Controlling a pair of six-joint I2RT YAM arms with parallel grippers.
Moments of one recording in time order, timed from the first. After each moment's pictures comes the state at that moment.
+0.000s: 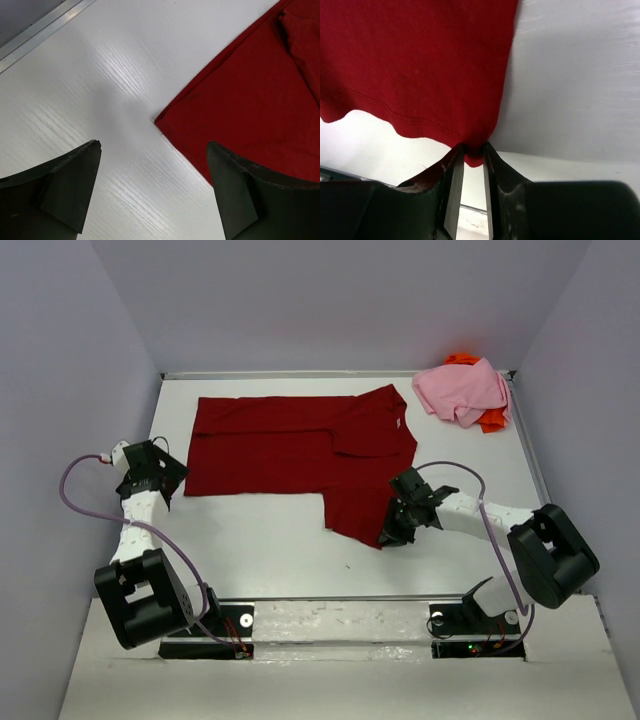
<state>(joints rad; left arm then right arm) 0.34 1.23 0.77 -0.33 -0.18 -0.59 0.58 1.45 0.69 -0.43 -0.14 0.93</state>
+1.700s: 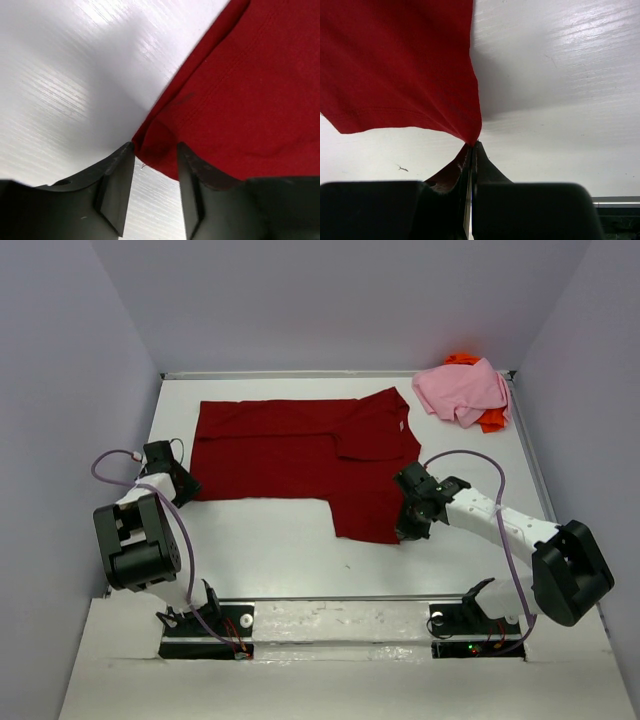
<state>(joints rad) 0.29 1.55 0.79 -0.23 -0.03 -0.49 0.60 1.34 0.81 -0.75 0.08 0.93</state>
